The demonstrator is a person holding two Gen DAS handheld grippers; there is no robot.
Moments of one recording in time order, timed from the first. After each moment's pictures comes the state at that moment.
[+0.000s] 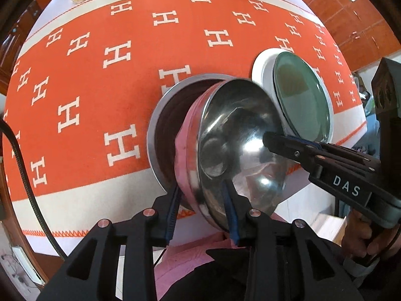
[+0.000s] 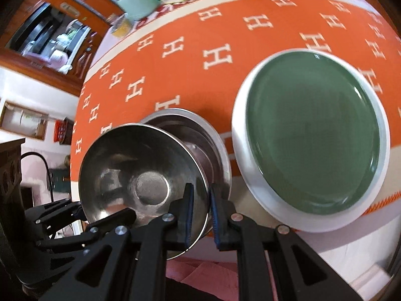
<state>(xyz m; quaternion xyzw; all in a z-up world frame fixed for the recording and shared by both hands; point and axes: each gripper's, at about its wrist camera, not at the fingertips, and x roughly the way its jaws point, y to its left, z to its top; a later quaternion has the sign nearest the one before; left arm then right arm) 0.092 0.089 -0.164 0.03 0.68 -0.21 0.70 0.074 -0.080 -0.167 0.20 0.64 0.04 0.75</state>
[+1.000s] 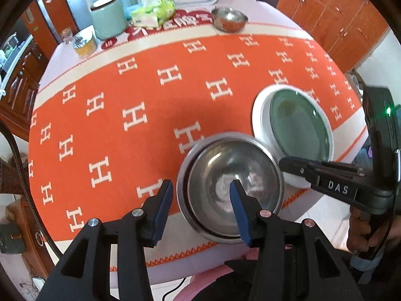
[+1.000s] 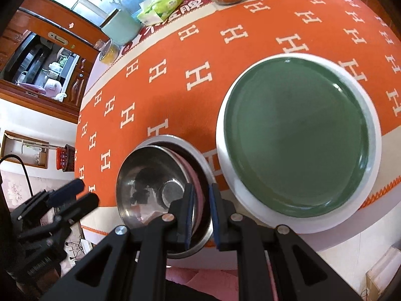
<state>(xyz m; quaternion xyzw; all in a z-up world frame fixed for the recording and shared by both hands) 0.115 0.088 -0.107 0.09 0.59 -0.22 0.77 0.074 -0.105 -0.152 0.23 0.60 0.01 0.77</state>
